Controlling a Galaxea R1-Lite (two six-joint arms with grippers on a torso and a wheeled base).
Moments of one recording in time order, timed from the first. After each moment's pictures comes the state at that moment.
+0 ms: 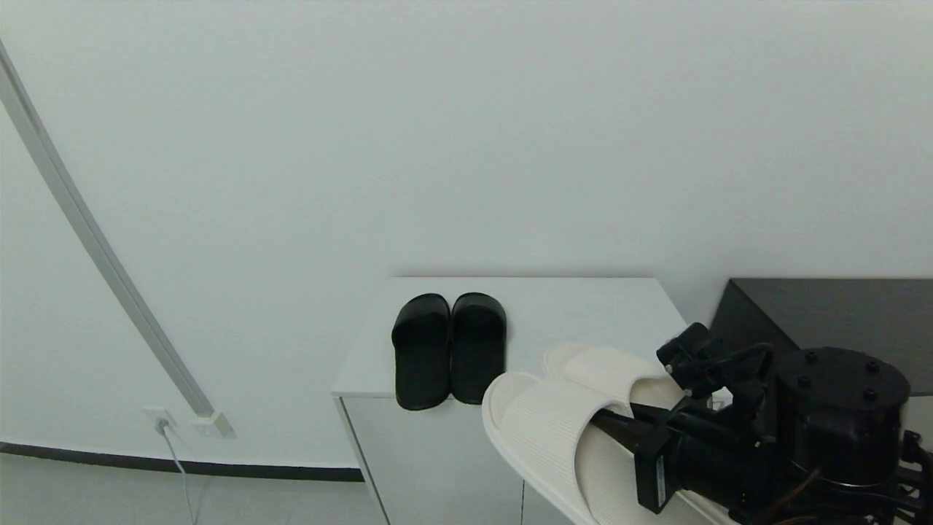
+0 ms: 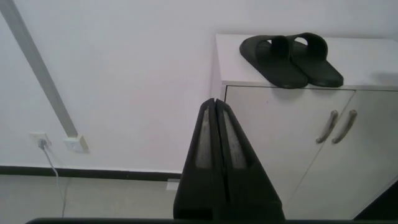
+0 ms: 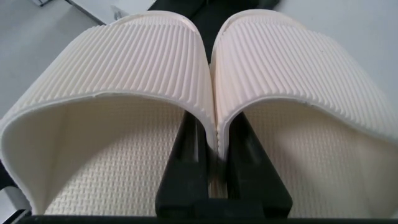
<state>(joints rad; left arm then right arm) 0.00 0.00 0.00 0.00 0.05 -0.02 0.82 1.61 -0.43 -0.90 -0.07 0.10</state>
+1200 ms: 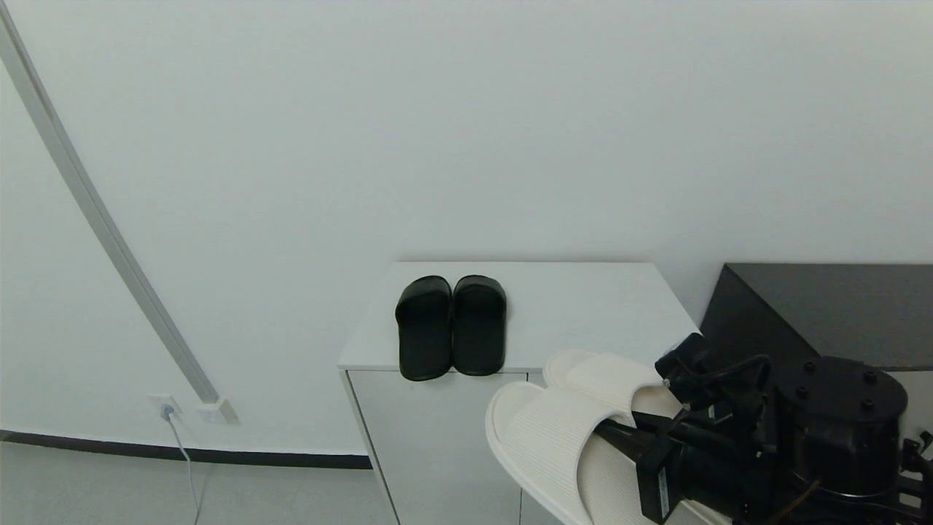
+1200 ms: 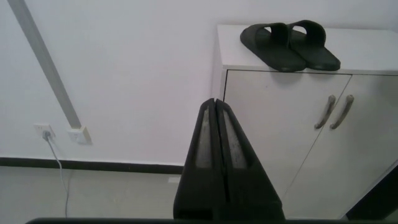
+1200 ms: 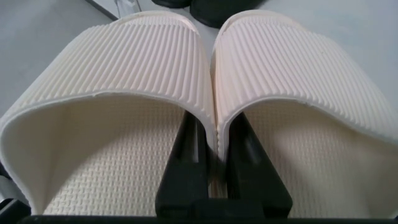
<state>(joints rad) 0.00 0.00 0.00 0.00 0.05 -0.01 0.82 1.61 -0.41 -0.90 -0.07 0.07</state>
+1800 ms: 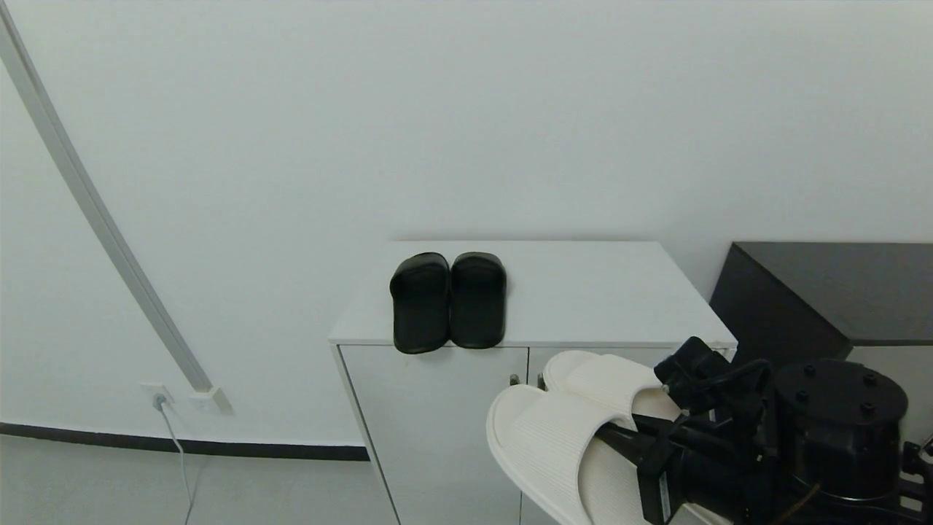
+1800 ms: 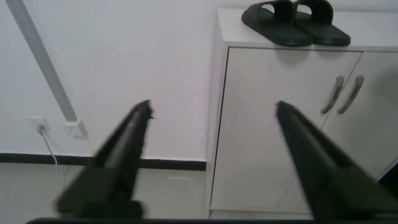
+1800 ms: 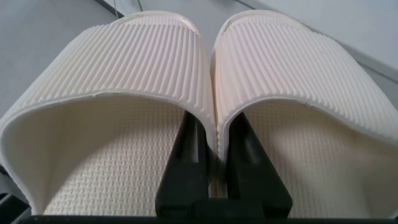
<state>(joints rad) 0.00 0.00 0.00 0.00 0.05 -0.01 0.82 1.61 -0.41 -0.90 -0.07 0.05</state>
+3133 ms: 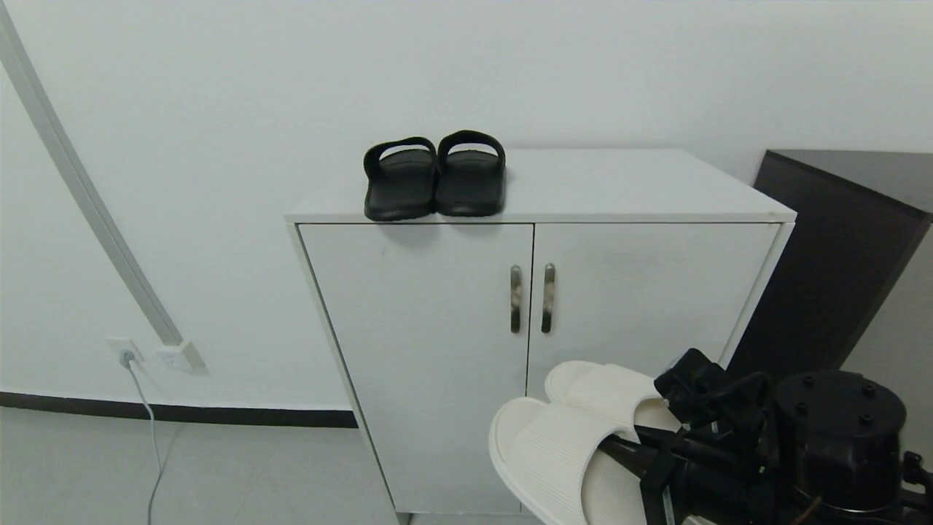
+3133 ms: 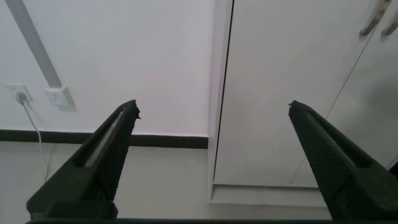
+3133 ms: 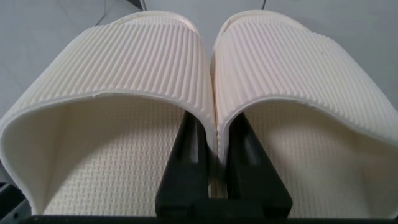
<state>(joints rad) 0.00 0.00 0.00 0.00 0.05 -0.01 0.83 1.61 -0.38 -0.90 -0.07 0.05</state>
